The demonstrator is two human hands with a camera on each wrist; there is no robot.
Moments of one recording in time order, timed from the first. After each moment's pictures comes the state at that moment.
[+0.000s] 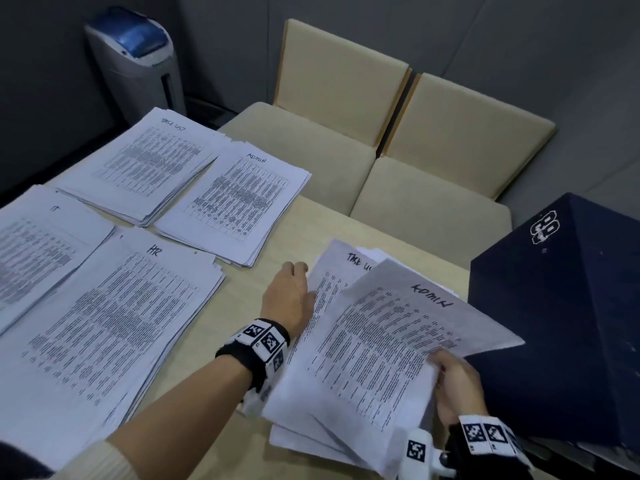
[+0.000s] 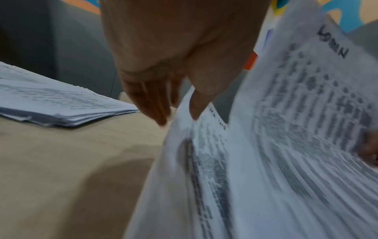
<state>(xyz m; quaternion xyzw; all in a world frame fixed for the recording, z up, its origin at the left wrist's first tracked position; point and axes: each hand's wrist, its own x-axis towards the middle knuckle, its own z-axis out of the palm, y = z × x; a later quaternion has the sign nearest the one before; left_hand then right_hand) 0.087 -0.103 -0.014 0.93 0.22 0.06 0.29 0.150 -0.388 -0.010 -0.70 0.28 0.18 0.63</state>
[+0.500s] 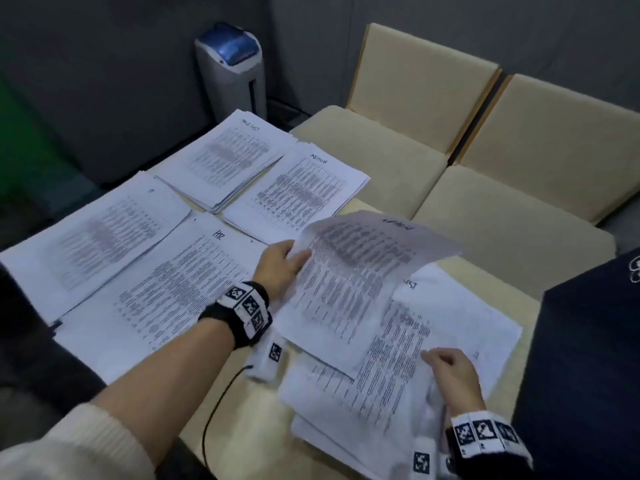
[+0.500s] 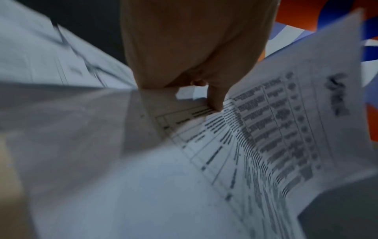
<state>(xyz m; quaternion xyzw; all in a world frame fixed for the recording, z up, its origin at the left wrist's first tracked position) 0.054 -0.038 0.021 0.72 0.38 0.14 0.56 0.175 -0.345 -0.038 -0.86 0.05 0.25 0.45</state>
